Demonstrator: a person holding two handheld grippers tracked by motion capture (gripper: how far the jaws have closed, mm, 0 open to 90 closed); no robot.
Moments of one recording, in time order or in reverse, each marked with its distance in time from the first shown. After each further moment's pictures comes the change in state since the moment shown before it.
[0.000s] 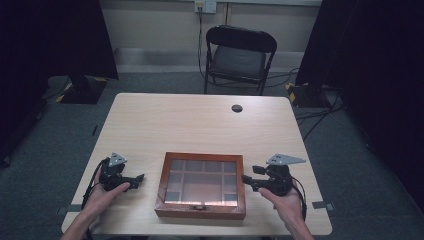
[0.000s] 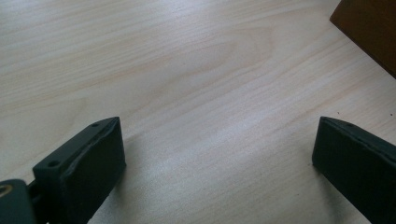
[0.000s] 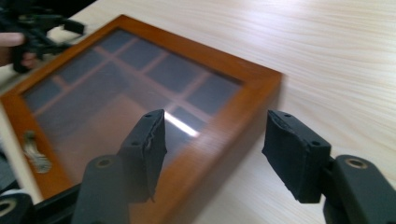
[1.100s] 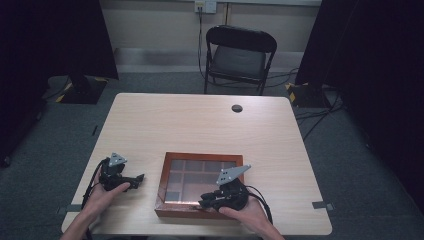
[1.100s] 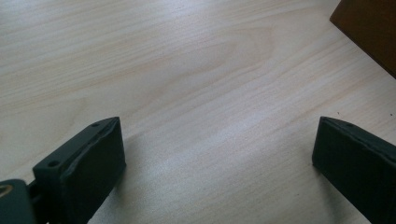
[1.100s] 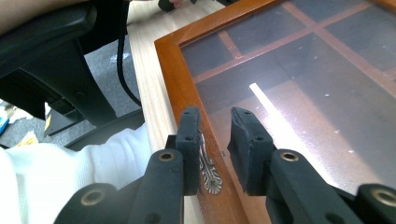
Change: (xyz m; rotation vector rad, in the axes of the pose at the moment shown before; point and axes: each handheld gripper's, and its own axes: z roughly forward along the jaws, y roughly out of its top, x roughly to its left) left arm 0.000 0.000 0.000 0.001 -0.002 0.002; right arm 0.086 0.003 0.067 0.175 0.435 -0.244
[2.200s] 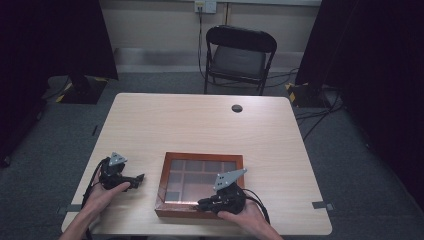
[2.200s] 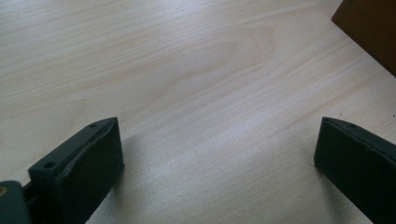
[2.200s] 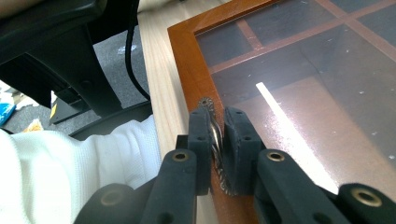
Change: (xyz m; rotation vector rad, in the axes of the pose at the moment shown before) left arm 0.001 0.001 0.001 0.004 0.001 0.005; right arm 0.005 -0.005 0.009 0.016 0.038 -0.042
